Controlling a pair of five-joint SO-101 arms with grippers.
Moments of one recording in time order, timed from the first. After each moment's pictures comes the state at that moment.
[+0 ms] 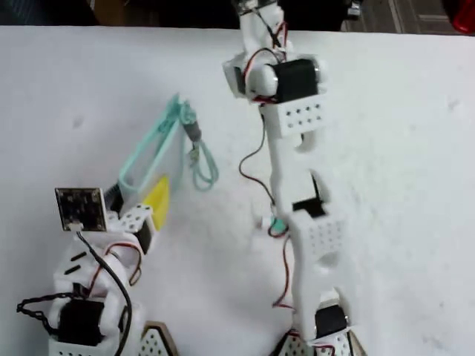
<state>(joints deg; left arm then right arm) 0.3 -104.7 79.8 56.7 10.6 -21.0 34.5 -79.6 97.4 11.0</state>
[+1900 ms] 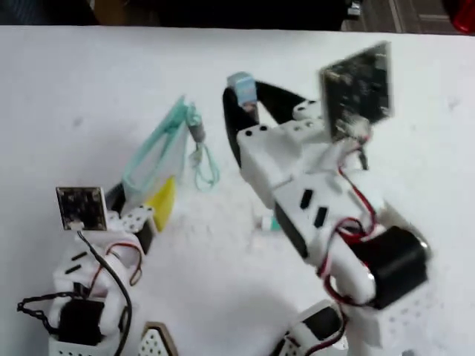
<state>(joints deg) 0.5 -104.7 79.8 56.7 10.9 -32.7 -40.5 -6.2 70.2 -2.2</state>
